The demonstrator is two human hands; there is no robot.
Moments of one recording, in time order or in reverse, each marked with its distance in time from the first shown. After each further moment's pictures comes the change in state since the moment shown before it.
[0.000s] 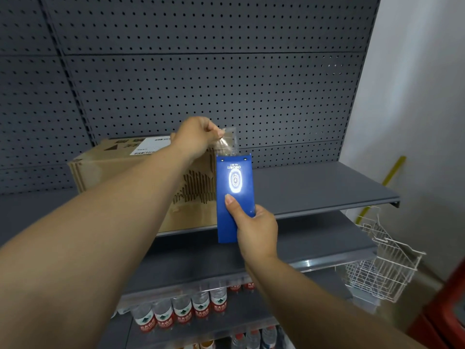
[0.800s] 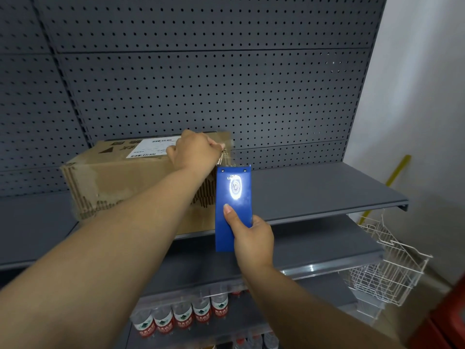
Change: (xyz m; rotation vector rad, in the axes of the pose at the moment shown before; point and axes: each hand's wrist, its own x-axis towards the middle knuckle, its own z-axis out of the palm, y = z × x) left_hand 0.001 -0.012 0.030 0.434 0.249 -0.122; right_hand 0.016 0.020 0.008 0.003 0.022 0.046
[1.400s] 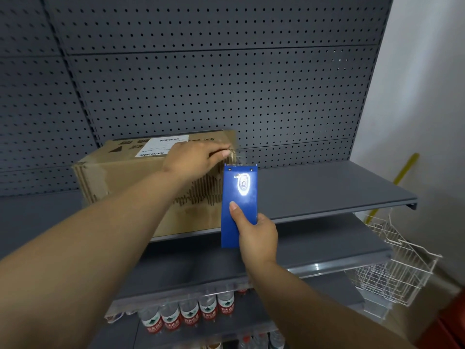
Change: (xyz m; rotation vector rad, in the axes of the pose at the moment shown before) left_hand -0.003 -0.032 -0.024 0.270 -0.226 0.498; right_hand 0.005 0.005 0.006 -0.017 0.018 0.005
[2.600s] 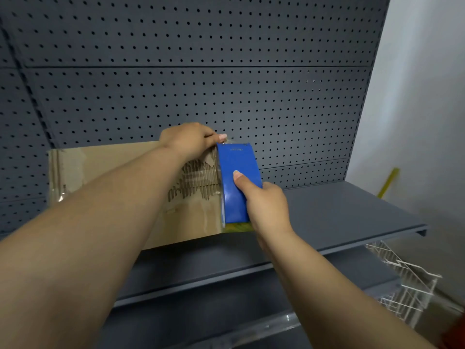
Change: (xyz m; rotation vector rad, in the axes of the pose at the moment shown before) left_hand 0.122 -0.038 -0.010 -0.013 -0.034 -0.105; right_hand 0.080 -0.086 0.035 -0.081 0.003 -0.118
